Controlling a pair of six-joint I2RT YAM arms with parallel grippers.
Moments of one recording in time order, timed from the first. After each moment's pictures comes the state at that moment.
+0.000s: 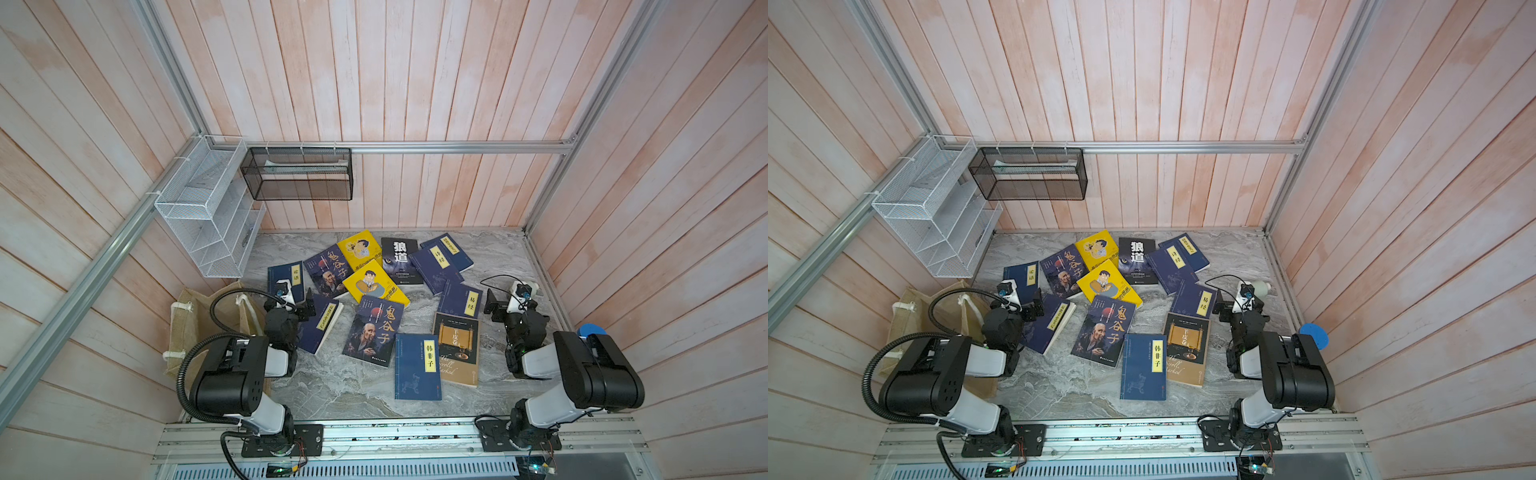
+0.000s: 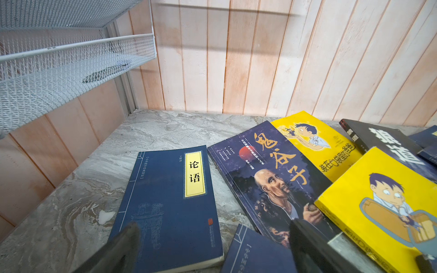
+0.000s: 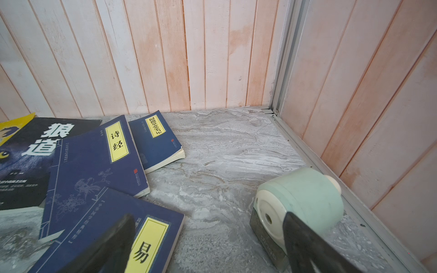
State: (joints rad) left arm 0.02 1.56 0.26 1.15 -0.04 -0.03; right arm -0.05 1.55 0.20 1.24 -0.02 0.03
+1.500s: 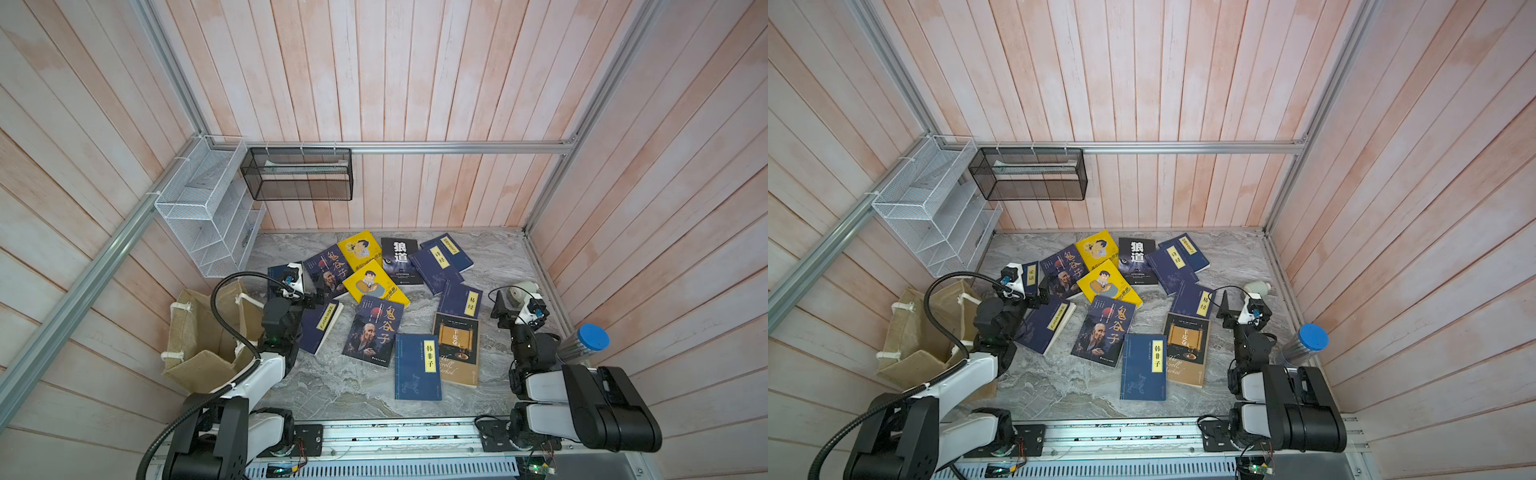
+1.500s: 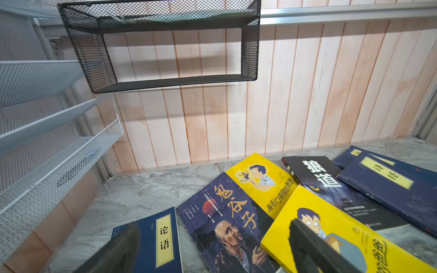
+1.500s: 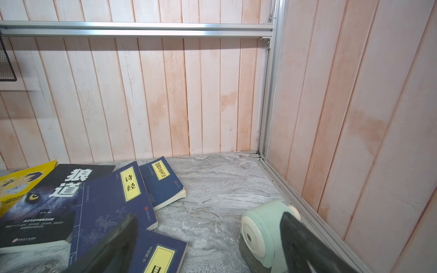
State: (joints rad) left arm -0.11 1.15 0.43 0.72 0.03 0.08; right arm -0.02 1.29 0.04 1.40 0.05 0.03
